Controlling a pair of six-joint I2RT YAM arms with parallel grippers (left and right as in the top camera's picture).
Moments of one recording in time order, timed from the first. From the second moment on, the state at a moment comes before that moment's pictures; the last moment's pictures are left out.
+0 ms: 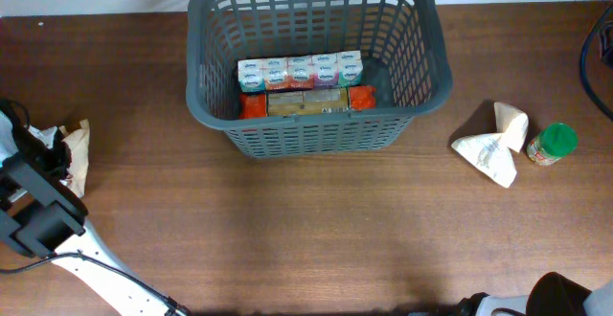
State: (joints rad) left arm 0.71 2.46 2.13 -1.49 -0.06 0.33; right arm -0.54 1.58 2.29 -1.42 -0.30 0.15
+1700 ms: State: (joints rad) left arm -0.53 2.45 2.70 -1.28 0.01 0.70; right arm -0.54 1.58 2.29 -1.42 -0.30 0.15
